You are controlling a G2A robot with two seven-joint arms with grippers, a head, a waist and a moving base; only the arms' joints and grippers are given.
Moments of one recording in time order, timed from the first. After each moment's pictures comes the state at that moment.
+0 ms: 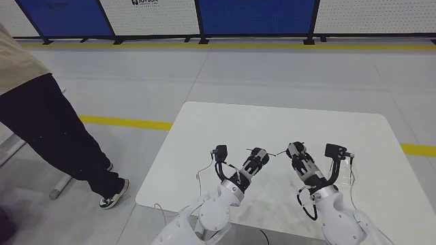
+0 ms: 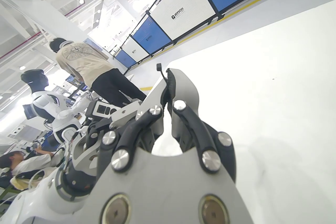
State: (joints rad) left arm 1.47 -1.27 -0.92 -1.73 0.00 0.01 0.17; right arm -1.46 -1.16 1.09 -1.78 -0.46 -0.01 0.05
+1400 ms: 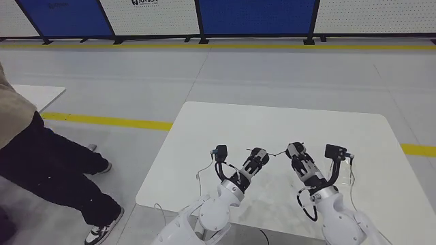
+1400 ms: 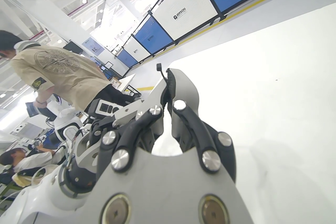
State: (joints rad) left arm 1.47 -1.27 -0.92 -1.73 0.00 0.01 0.17; right arm -1.49 -1.19 1.12 -1.78 -0.49 -0.04 0.07
